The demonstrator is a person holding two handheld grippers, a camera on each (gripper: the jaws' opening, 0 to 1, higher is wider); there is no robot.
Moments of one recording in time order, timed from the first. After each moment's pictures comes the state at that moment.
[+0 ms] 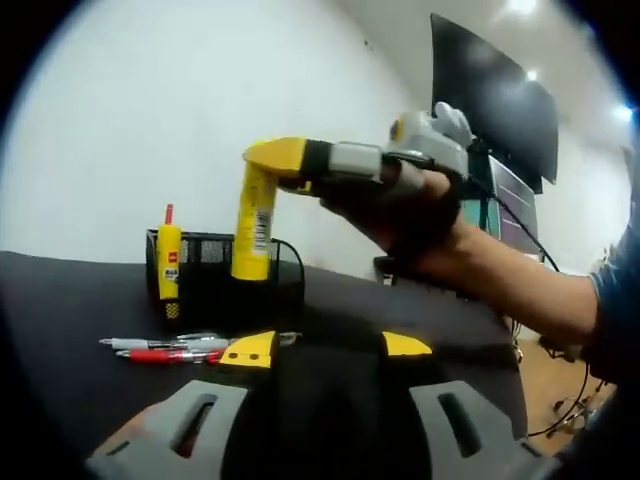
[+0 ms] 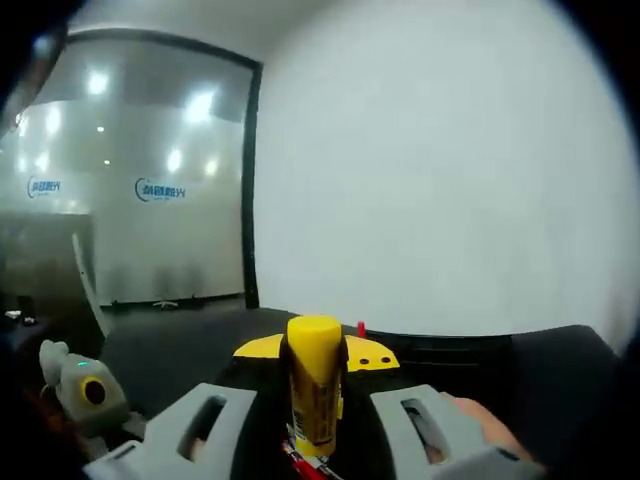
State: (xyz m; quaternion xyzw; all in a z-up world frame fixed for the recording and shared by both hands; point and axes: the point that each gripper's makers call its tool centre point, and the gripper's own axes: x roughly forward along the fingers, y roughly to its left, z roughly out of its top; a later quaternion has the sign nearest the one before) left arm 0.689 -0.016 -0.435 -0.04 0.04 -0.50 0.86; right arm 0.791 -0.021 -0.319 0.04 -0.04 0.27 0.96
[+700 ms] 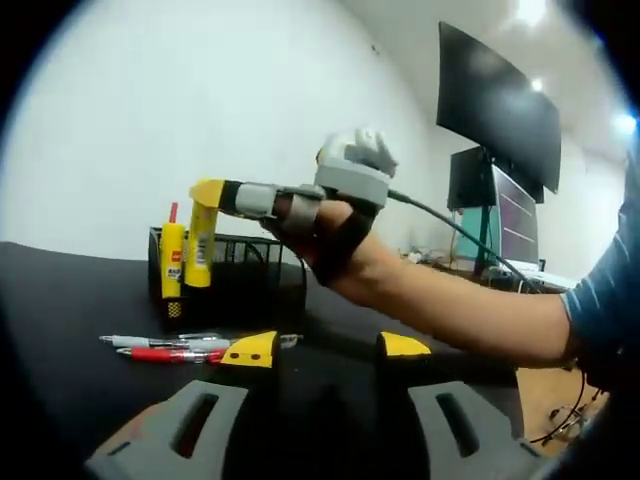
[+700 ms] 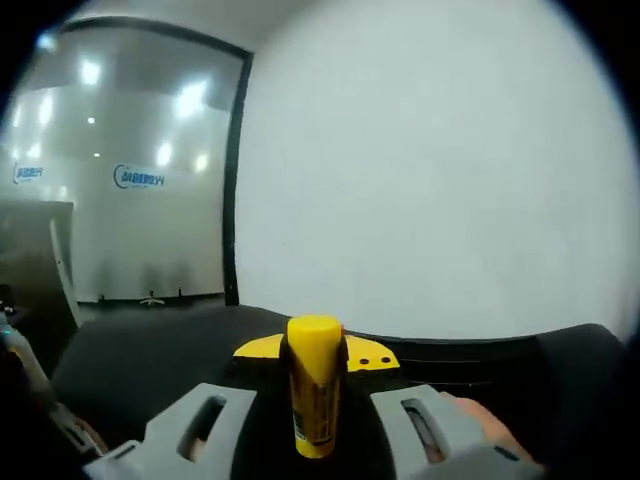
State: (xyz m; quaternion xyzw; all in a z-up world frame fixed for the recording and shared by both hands) left arm 0.690 -0.016 -0.433 -0.06 0.04 -0.50 0.86; right arm 0.852 -0.017 -0.347 0.04 -0.04 0.24 0.97
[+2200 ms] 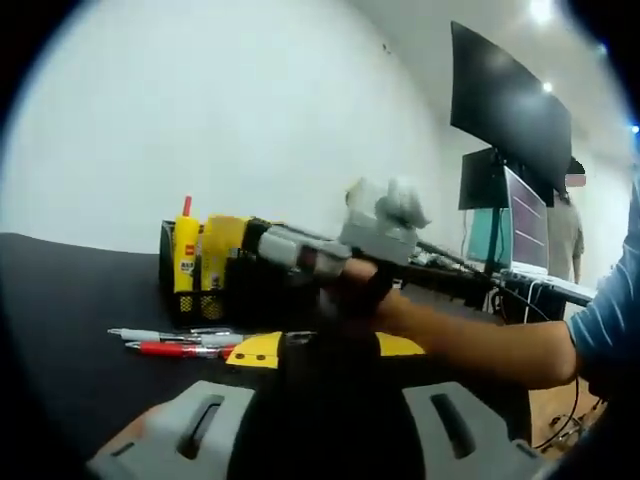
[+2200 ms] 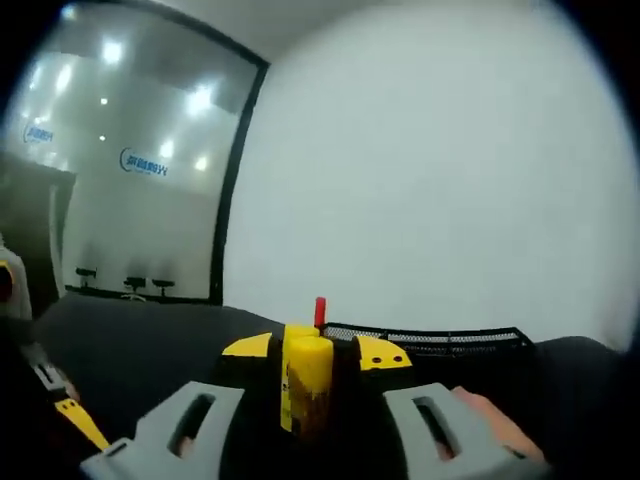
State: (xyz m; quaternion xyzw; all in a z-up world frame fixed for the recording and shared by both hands) left arm 0.705 -0.008 -0.441 -0.06 0.06 -0.48 0.87; right arm 0.834 -0.040 -0.362 0.01 -0.10 0.22 0.97
